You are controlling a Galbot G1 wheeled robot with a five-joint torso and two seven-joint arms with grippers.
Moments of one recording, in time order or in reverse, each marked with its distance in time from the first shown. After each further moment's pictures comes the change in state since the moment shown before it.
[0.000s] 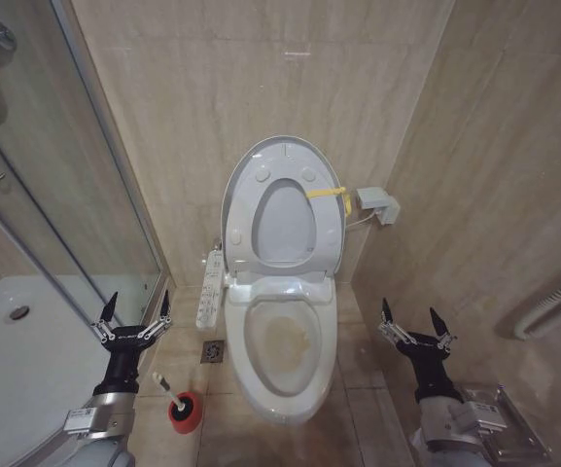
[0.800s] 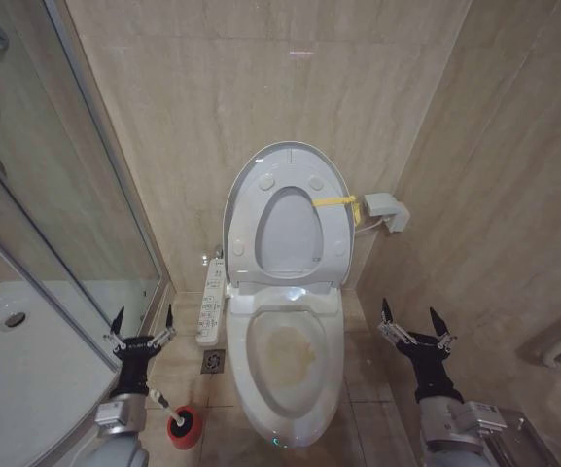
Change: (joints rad) left arm -0.058 -0.021 0.053 0.265 0.152 -0.061 -0.116; right arm 0.000 0.000 0.000 0.000 0.000 0.000 0.000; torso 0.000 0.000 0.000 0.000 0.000
